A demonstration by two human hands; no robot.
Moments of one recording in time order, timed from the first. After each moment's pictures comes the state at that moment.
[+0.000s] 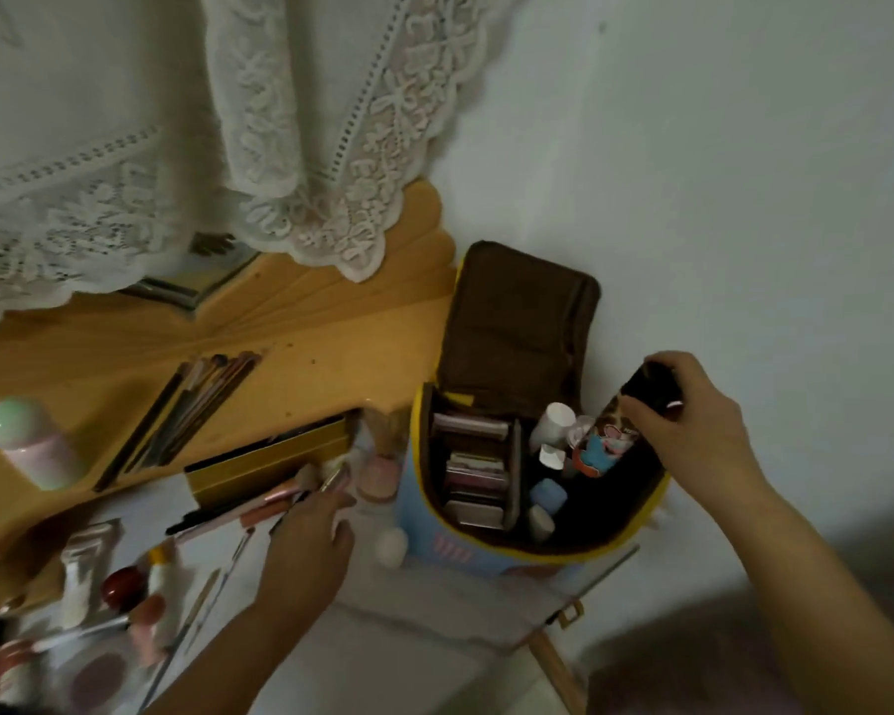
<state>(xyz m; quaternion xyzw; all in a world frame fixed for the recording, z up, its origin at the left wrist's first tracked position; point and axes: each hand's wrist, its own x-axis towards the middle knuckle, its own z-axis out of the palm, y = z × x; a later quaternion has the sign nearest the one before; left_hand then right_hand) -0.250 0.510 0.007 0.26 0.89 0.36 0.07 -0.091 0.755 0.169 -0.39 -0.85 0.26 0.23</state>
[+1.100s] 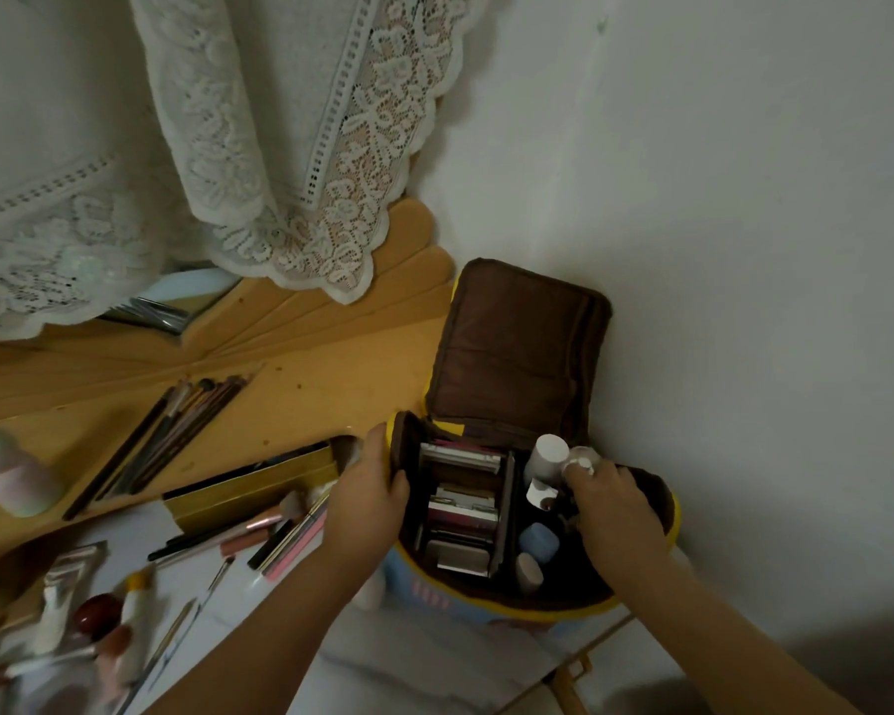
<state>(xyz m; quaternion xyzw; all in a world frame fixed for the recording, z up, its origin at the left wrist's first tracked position) -0.252 0.612 0.055 0.22 0.87 0.43 0.11 -0.110 0.793 0.063 -0.29 -0.96 -0.01 0.01</state>
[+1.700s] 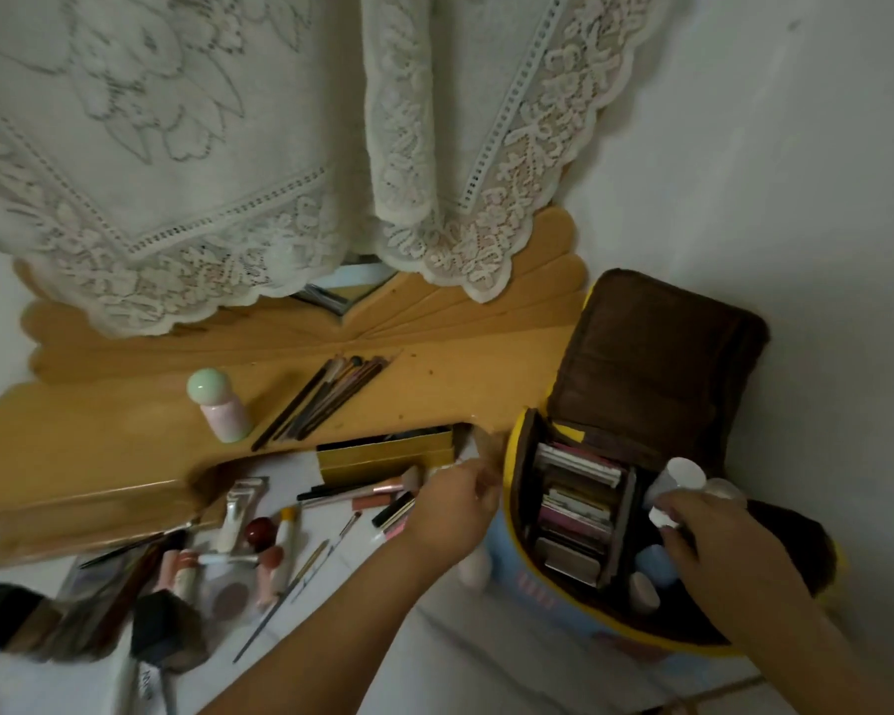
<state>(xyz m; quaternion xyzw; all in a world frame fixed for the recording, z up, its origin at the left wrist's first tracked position) -0.247 0.570 0.065 0.24 0.90 0.33 0.15 -0.108 0.769 0.072 -0.19 -0.97 0.12 0.11</state>
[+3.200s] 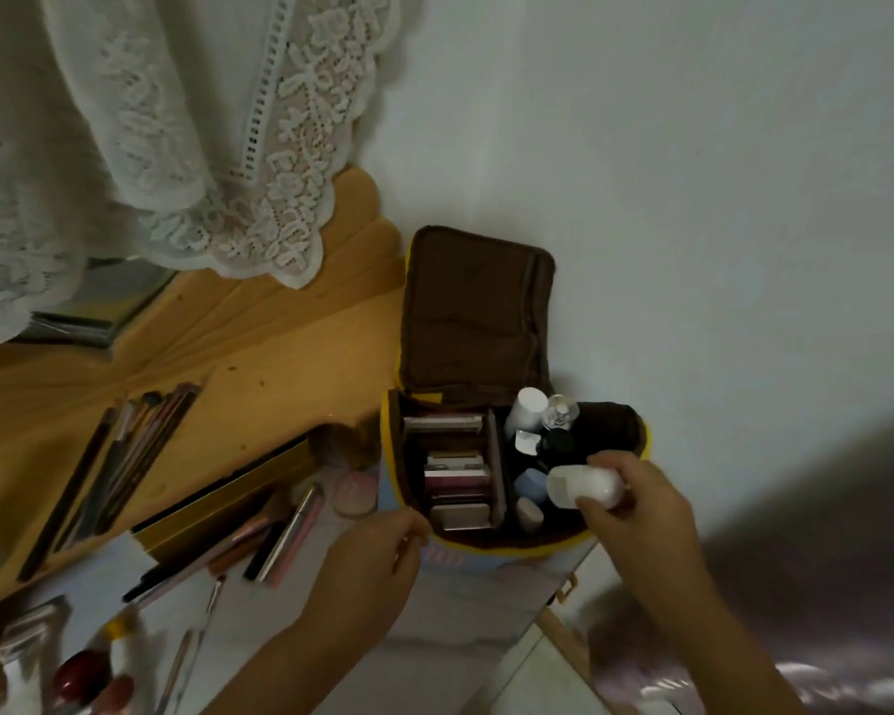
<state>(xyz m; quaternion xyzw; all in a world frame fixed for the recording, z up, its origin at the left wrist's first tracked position) -0.235 0.545 0.047 0.45 0.79 0.35 0.21 -0.067 0.699 0.103 -0.47 -0.82 0.25 0.21</state>
